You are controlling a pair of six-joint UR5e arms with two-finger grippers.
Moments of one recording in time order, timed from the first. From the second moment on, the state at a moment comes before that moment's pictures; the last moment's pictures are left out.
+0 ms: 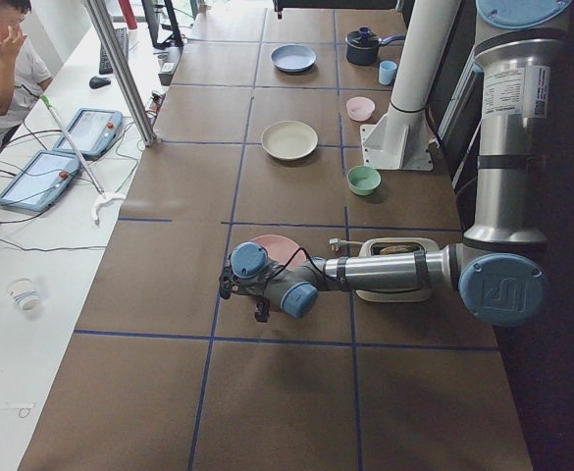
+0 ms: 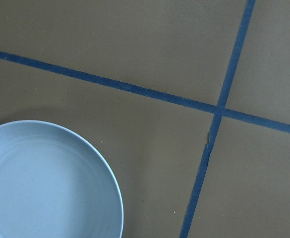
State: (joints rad) left arm -1.16 -1.54 -1.39 -2.22 -2.44 -0.54; right arm 1.45 -1.55 1.58 -1.53 2.40 -0.11
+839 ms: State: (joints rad) left arm -1.15 -1.56 -1.38 -2.23 -2.45 -0.55; right arm 1.44 -1.55 1.59 -1.53 2.40 -0.11
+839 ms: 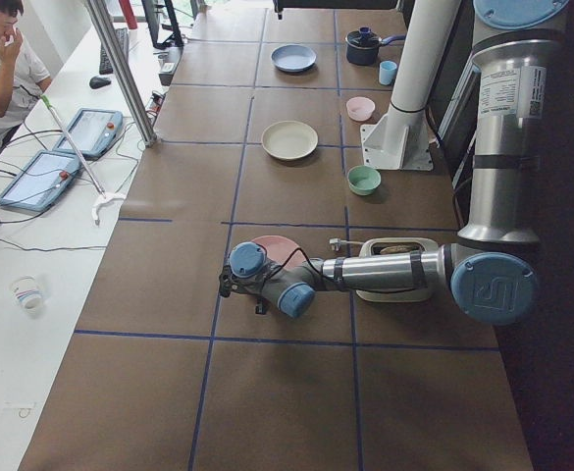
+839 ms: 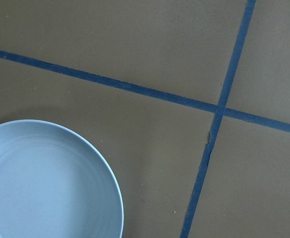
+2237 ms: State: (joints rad) left arm -0.71 -2.11 -1.51 -2.26 -2.41 -1.16; right arm 1.44 -1.54 1.59 -1.53 2.45 -0.11
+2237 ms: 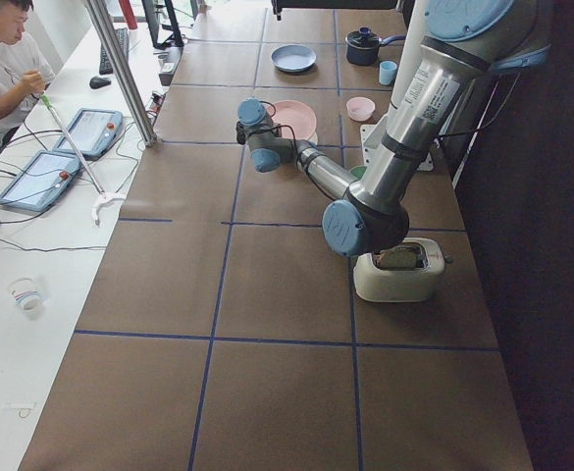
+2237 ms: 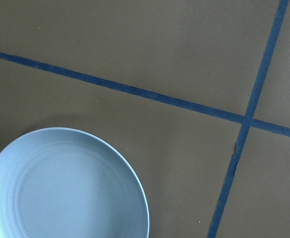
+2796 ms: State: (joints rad) left arm -0.64 -2.12 -1.52 -2.26 -2.27 -1.17; right arm 1.43 -1.54 1.58 -1.51 2.45 -0.10
